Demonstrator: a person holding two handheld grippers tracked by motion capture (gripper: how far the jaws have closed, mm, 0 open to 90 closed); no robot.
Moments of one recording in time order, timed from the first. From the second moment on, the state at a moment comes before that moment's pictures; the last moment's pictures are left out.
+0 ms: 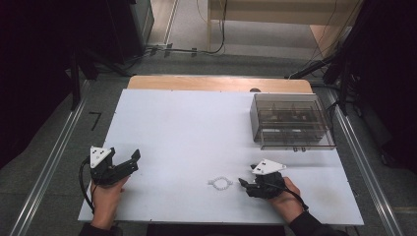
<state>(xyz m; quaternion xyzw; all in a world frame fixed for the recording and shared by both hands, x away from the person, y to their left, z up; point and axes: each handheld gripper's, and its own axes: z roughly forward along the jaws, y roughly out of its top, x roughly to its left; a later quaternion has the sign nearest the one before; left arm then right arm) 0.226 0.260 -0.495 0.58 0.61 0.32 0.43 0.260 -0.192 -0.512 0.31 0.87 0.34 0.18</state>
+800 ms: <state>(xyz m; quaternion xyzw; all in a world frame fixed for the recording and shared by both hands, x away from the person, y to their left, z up) 0.226 0.260 -0.495 0.58 0.61 0.32 0.44 0.257 -0.175 -0.513 0.28 0.88 0.34 0.17</state>
